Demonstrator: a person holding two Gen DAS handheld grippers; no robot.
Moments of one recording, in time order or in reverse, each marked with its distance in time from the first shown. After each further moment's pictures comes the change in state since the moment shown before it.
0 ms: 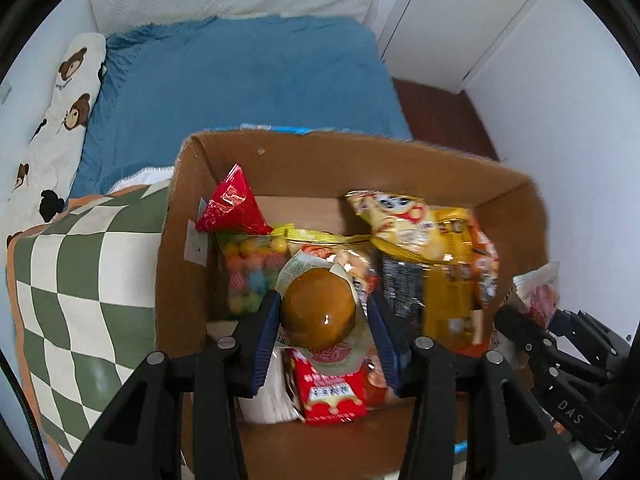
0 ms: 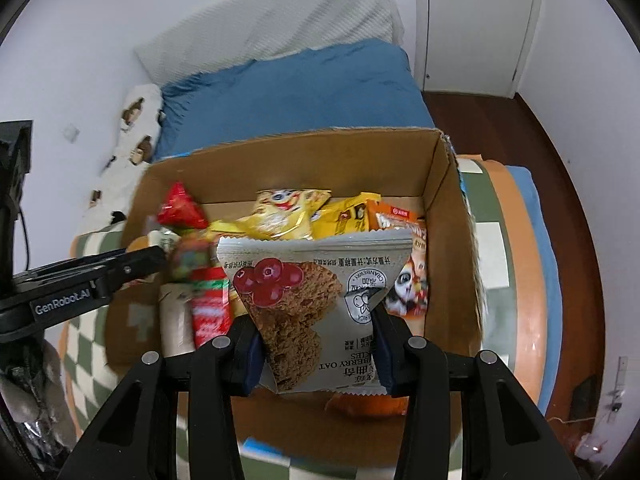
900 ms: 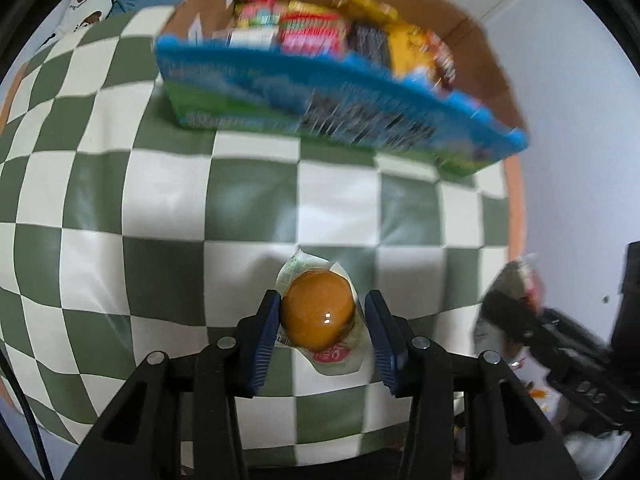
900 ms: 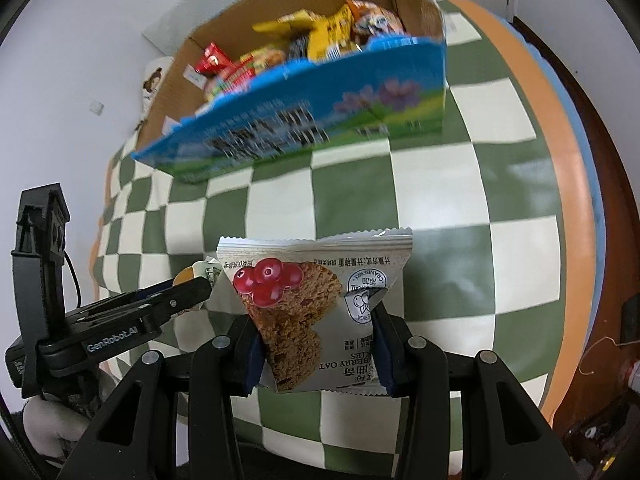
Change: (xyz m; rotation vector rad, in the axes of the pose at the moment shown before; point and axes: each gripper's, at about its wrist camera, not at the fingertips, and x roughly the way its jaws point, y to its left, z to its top) left arm -0.042 0.009 -0.265 -0.061 0.072 -0.145; right arm -0.053 -0.015 -0.265 0.116 0.070 0.180
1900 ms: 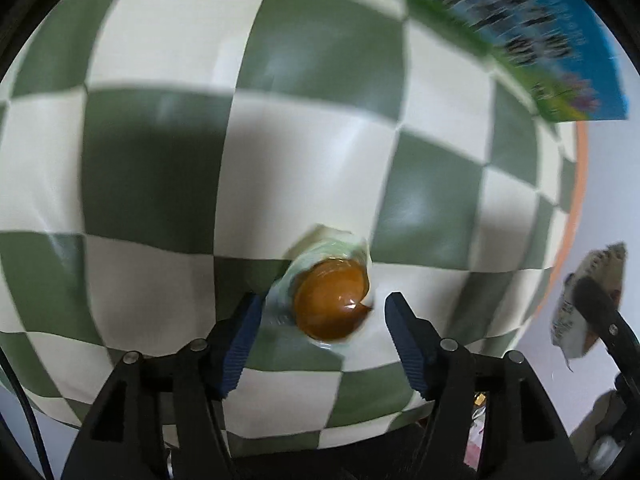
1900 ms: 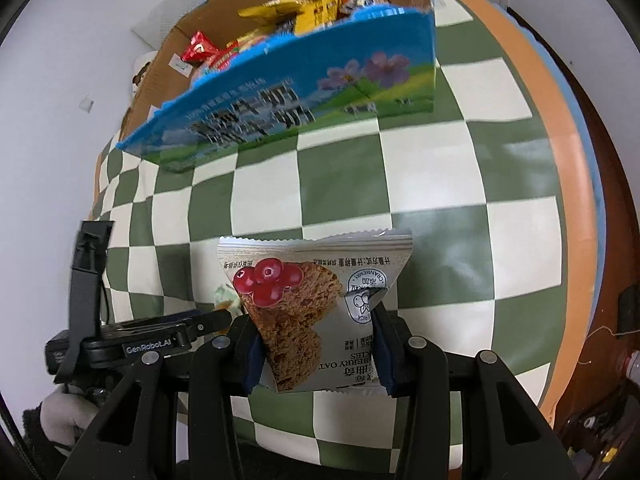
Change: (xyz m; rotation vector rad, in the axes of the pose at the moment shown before) left arm 0.125 0.047 -0.052 -0.150 0.298 0.020; right arm 0.024 -0.013 -0.017 0.030 0.064 -0.038
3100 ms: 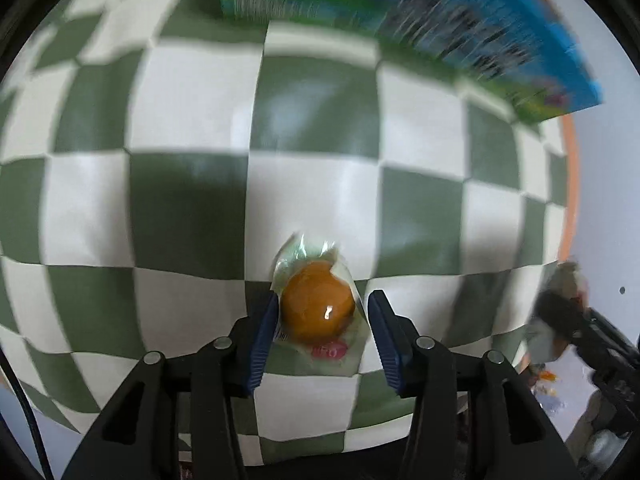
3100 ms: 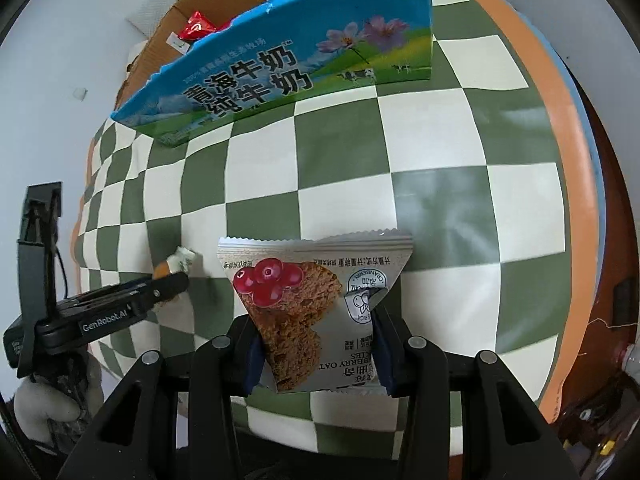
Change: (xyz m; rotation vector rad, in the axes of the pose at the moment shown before) left arm -0.021 -0.002 -0.004 0.074 -0.098 0.081; right arm 0.000 0.000 -0.016 -0.004 0.034 -0.027
